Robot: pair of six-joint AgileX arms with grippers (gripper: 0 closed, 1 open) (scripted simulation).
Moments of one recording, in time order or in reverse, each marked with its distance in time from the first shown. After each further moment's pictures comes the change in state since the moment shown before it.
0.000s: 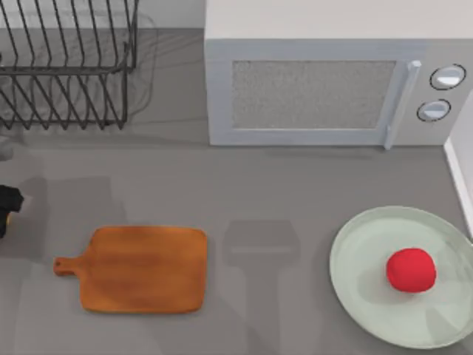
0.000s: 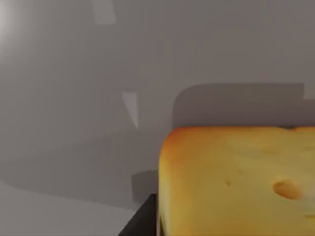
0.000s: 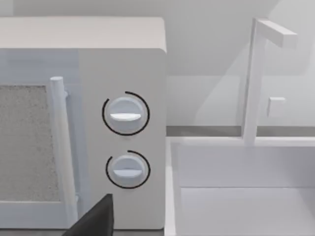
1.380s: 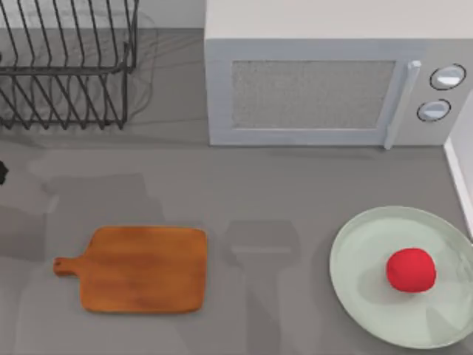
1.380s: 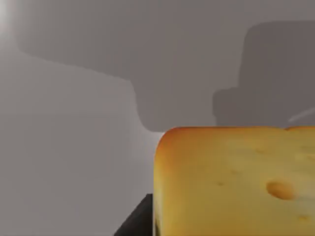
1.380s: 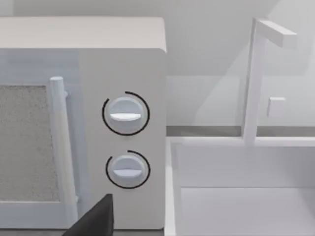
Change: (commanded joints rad) left arm -0.003 -0.068 0.145 -0.230 0.001 -0.001; right arm 0.000 0.000 0.000 0.000 0.000 0.000
